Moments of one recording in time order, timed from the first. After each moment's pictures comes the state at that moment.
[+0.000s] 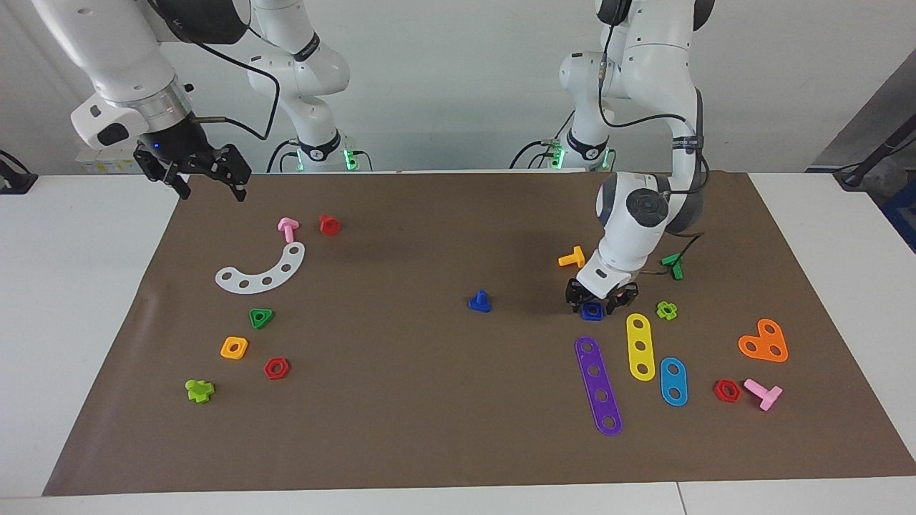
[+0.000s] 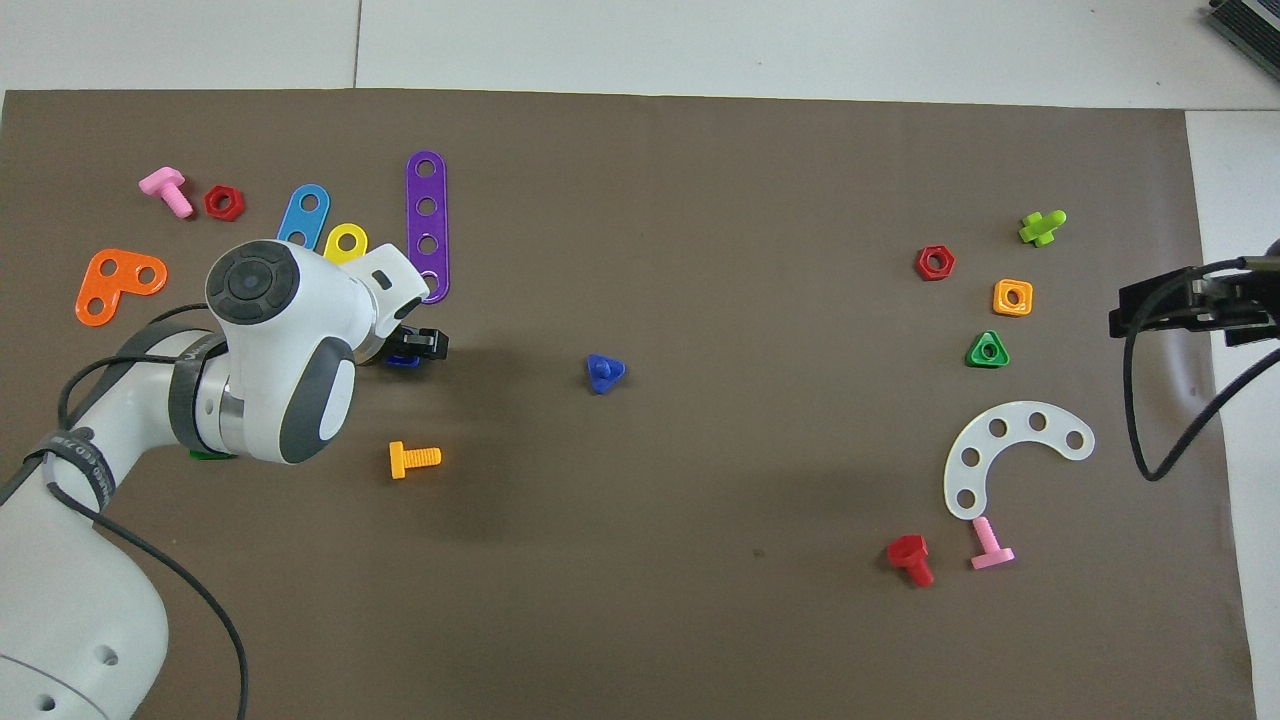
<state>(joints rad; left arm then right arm) -0.23 0.31 -0.03 -2.03 0.00 2.37 -0.10 0.06 0.01 -0.09 -1.55 0.01 1.53 0.06</state>
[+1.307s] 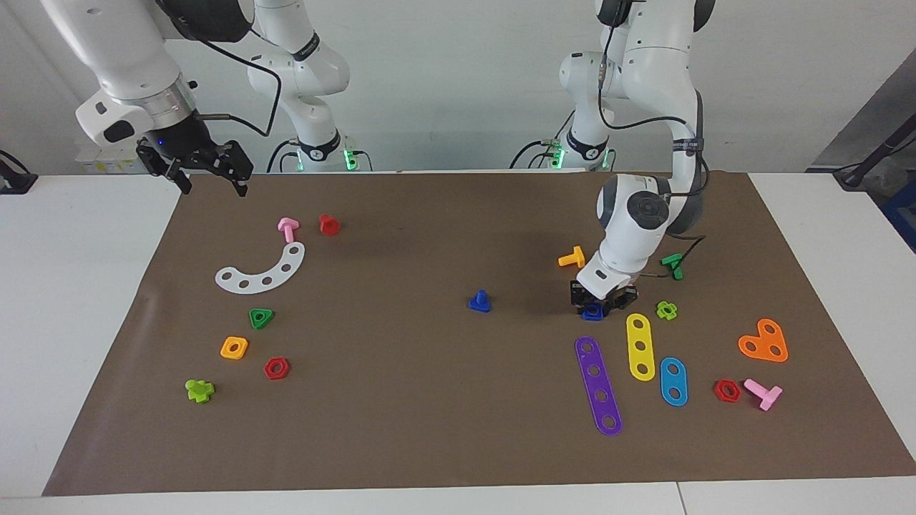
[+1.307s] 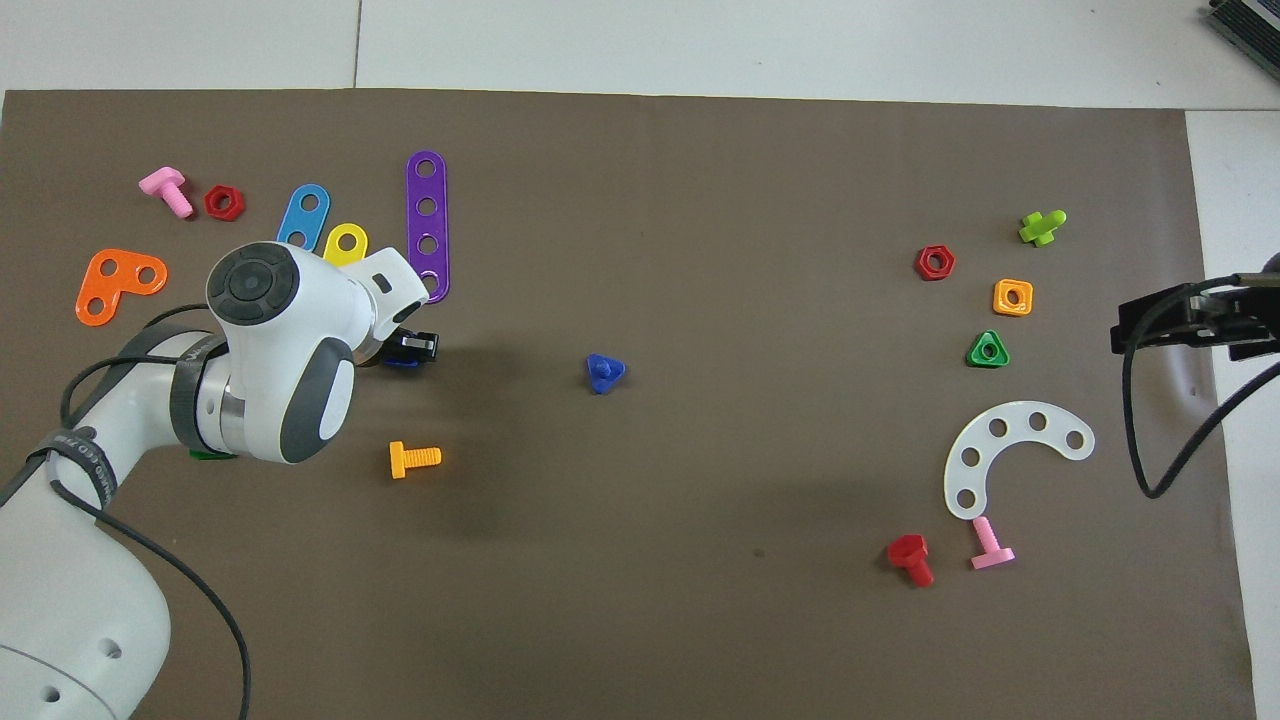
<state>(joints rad) -0.23 0.32 -0.03 -2.03 0.00 2.38 -0.05 0.05 -0.01 -0.07 -1.56 -0.01 1.51 0.06</state>
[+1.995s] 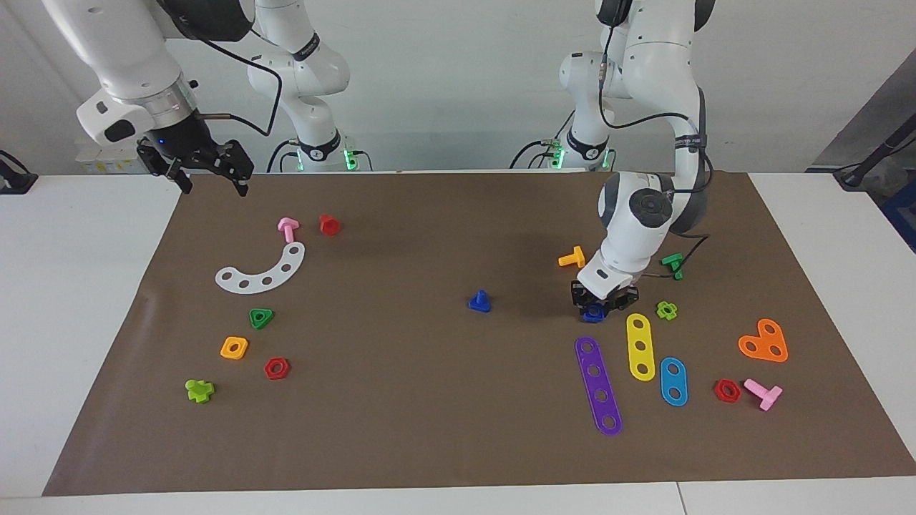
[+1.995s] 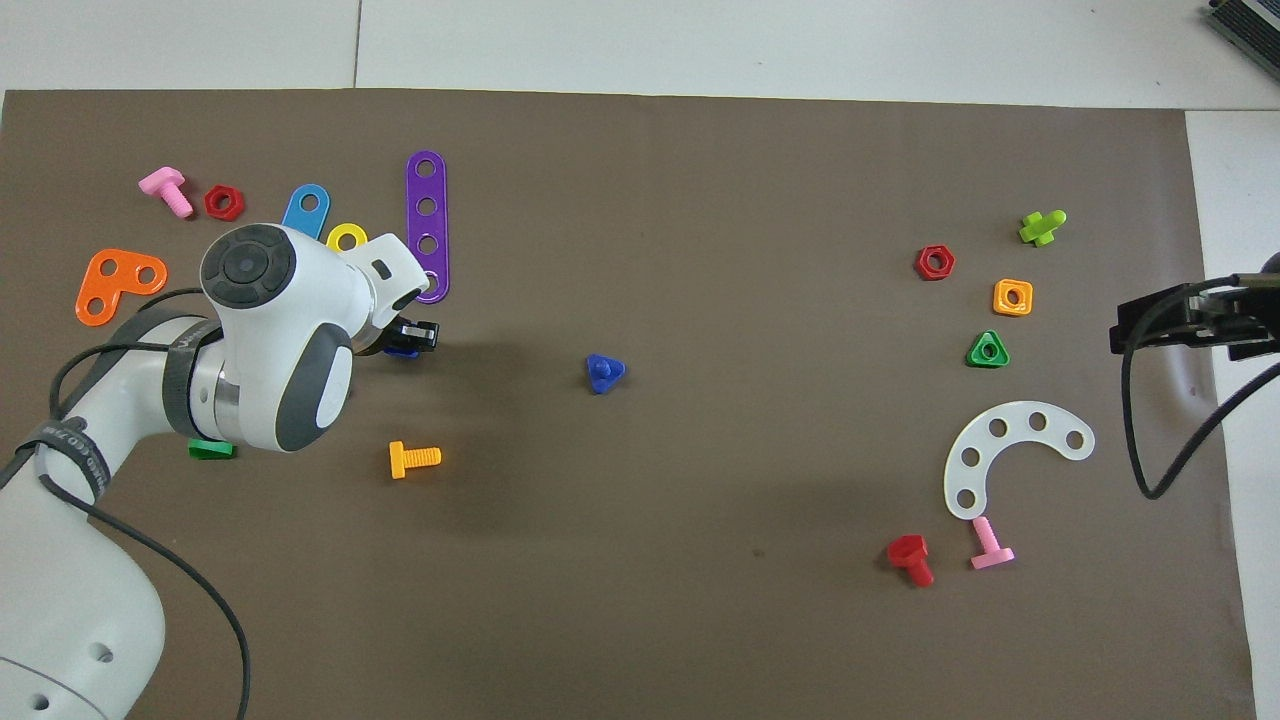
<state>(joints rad) -0.24 0.32 -0.03 -1.98 0.00 2.32 -0.08 0.05 -0.01 -0.07 -1.56 -0.01 1.51 0.06</state>
